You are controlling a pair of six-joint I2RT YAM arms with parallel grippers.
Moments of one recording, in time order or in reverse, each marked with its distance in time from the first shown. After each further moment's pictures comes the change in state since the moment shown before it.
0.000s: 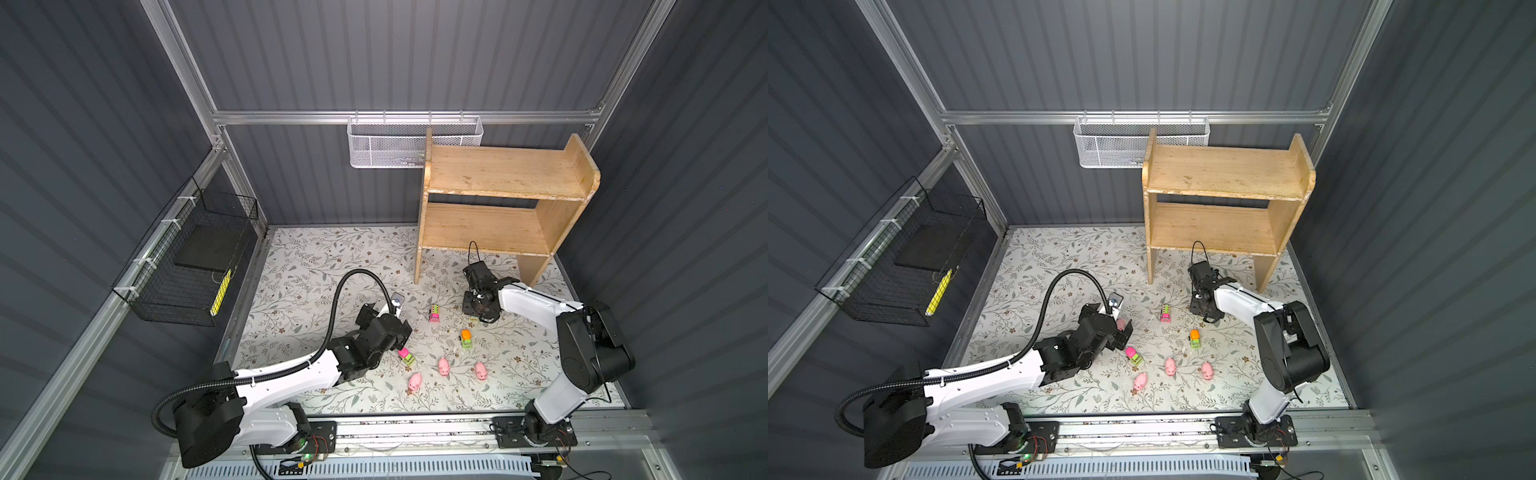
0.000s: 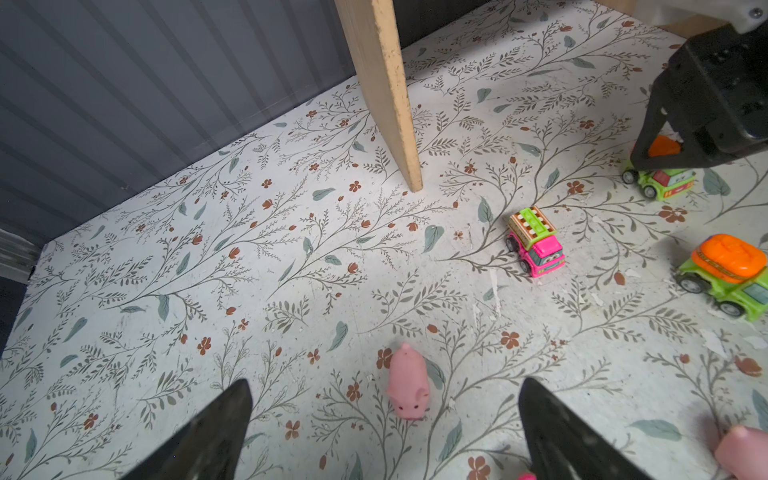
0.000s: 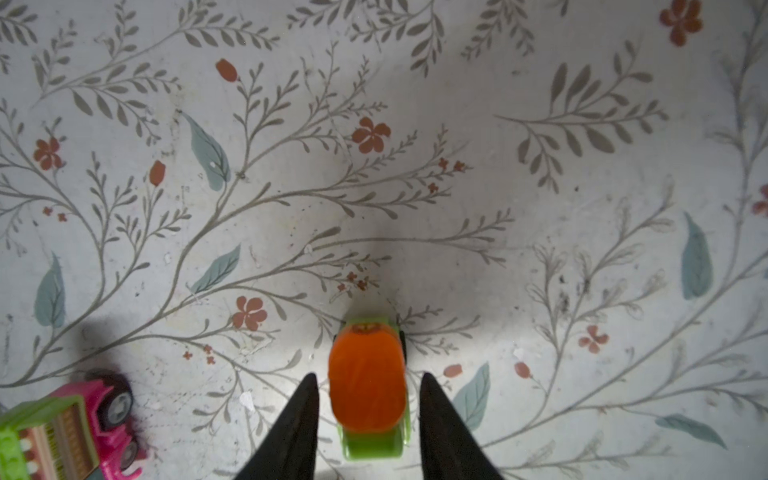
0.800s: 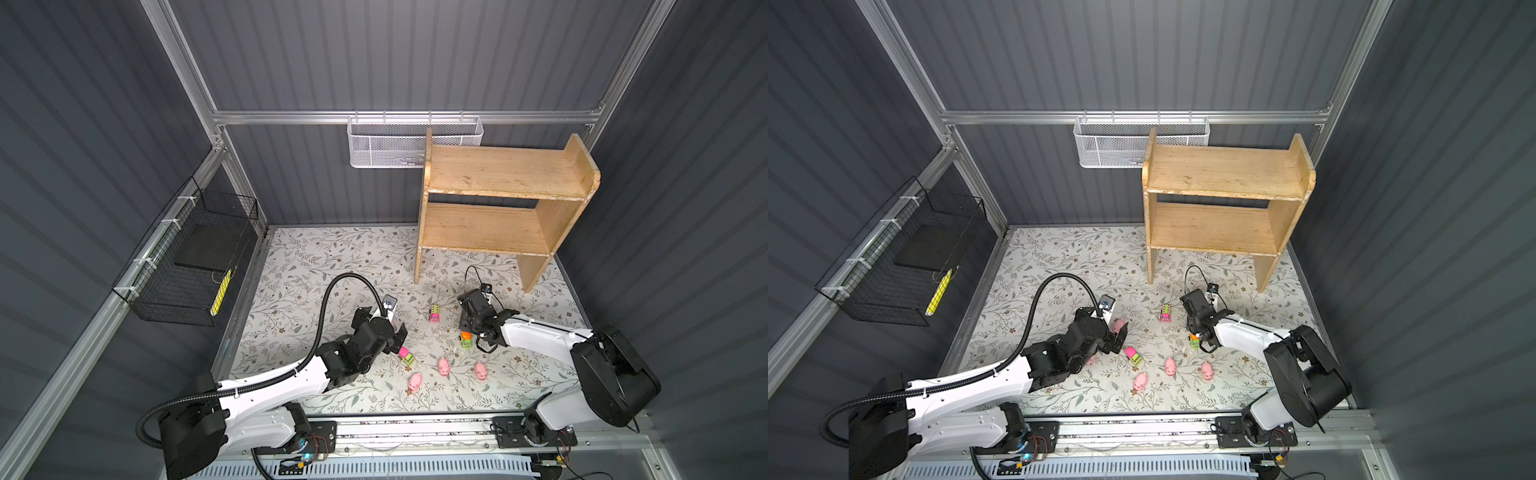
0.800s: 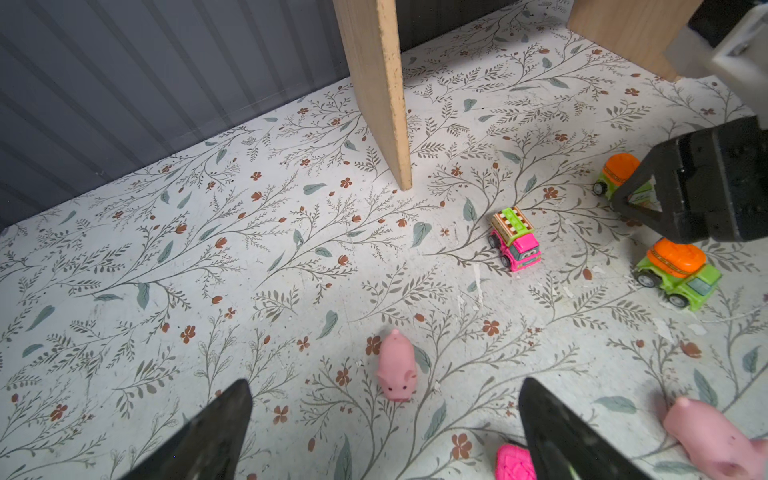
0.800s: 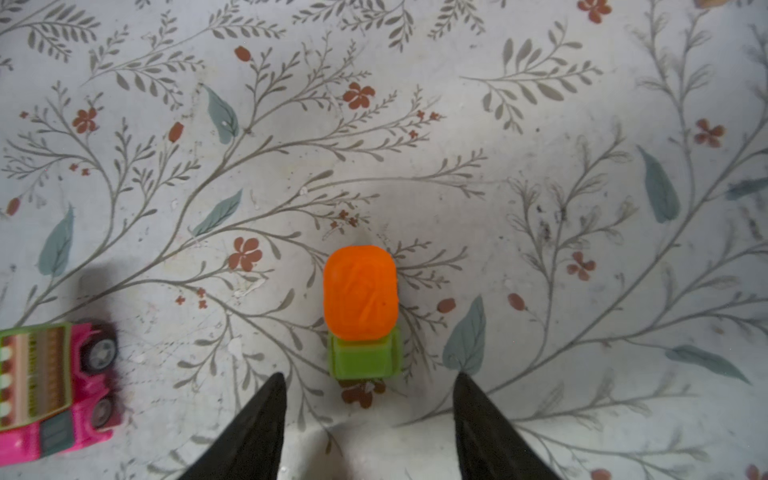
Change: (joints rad) left arm 0.005 -0.104 -0.056 -0.002 0.060 -0.049; right arm 0.170 -0.190 -0.339 0.301 0.250 0.136
